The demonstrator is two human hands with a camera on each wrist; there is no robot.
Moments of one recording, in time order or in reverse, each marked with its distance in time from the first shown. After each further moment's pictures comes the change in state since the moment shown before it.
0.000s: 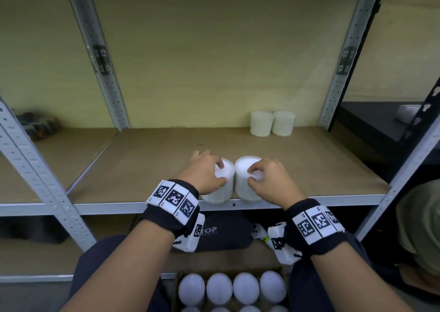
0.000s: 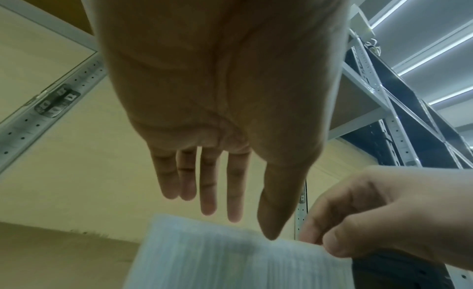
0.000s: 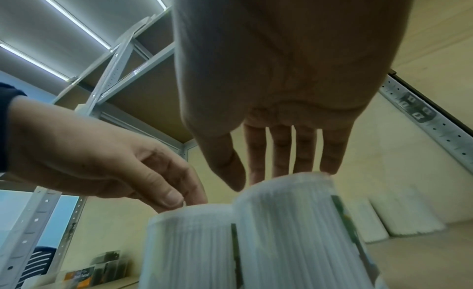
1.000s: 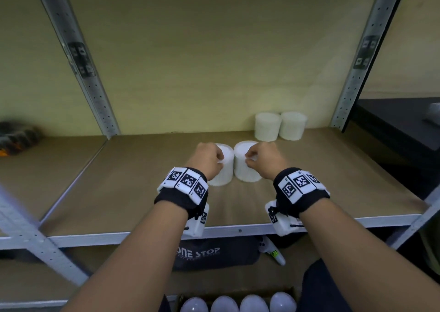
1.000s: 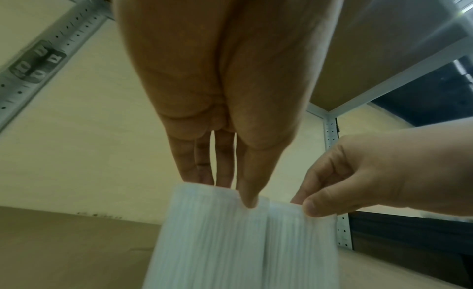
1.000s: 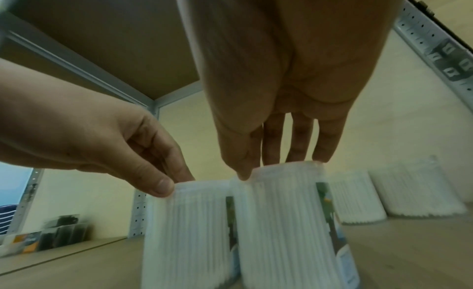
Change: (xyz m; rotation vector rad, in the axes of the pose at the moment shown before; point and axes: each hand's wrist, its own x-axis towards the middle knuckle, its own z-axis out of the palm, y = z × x) left_hand 0.118 -0.022 0.002 -0.066 0.118 -0.006; right_hand 0.132 0.007 0.008 -0.015 -0.006 0.052
